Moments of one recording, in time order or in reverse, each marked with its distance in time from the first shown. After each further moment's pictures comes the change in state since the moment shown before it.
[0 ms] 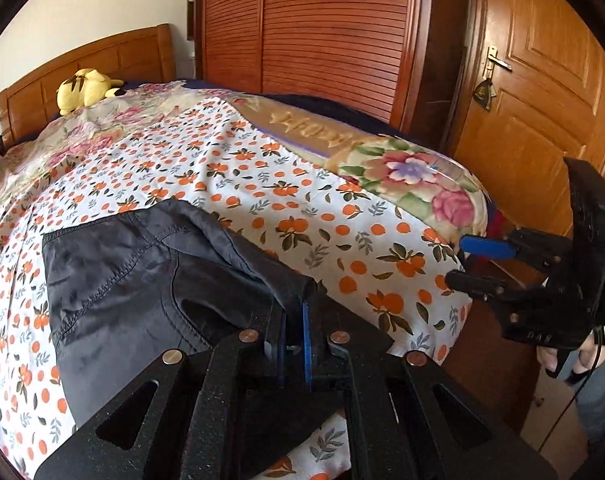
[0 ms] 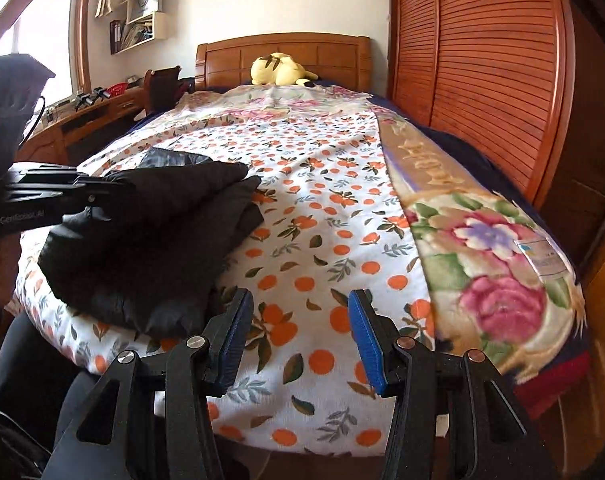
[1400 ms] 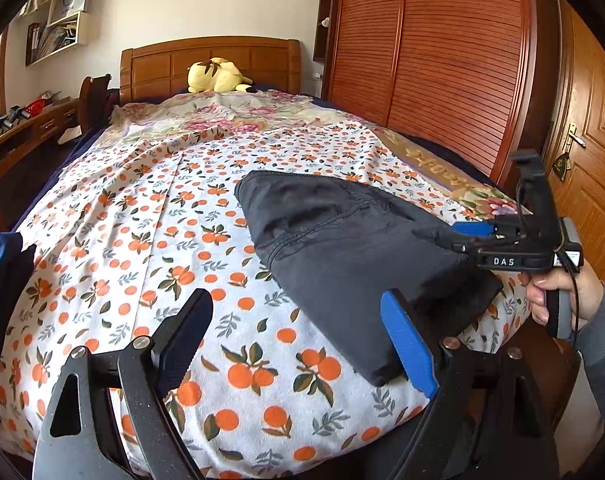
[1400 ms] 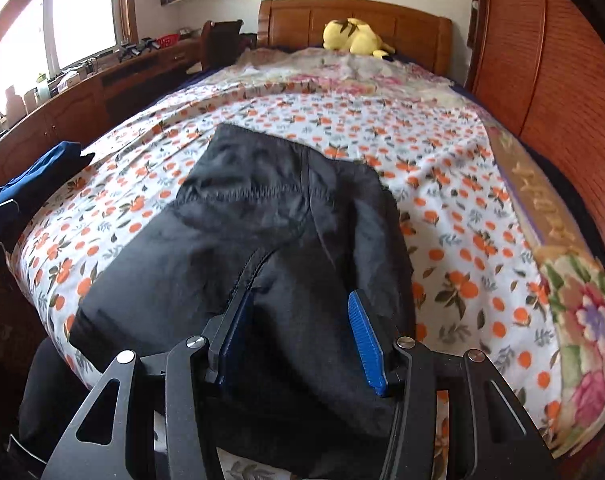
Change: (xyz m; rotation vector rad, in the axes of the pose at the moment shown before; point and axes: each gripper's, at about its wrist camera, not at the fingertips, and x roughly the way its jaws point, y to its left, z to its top) left arm -0.136 0.143 -0.119 -0.251 -0.127 0.270; right arm 0.099 0.105 0.076 -0.120 0.163 0.158
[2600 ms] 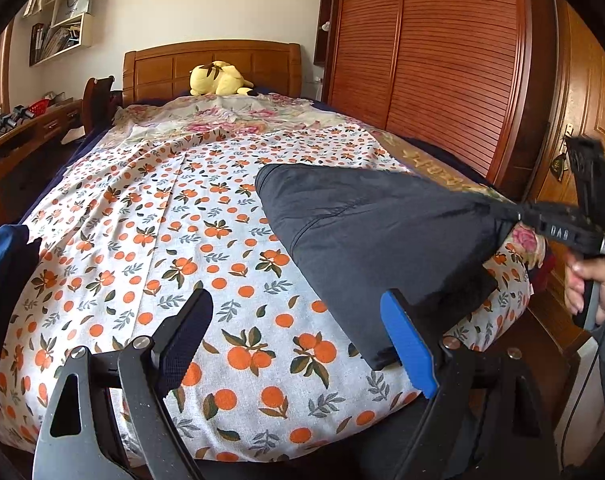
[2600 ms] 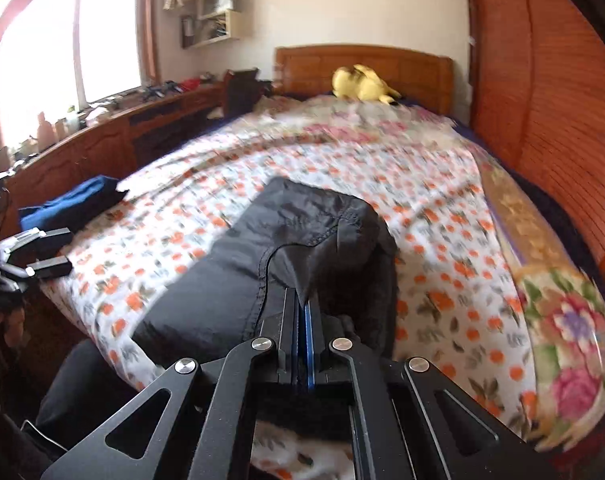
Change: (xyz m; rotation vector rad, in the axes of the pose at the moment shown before) left arm -0.016 -0.005 -0.013 -0.004 -0.018 -0.008; right arm -0.083 -0.013 -0.036 0.005 -0.183 0.035
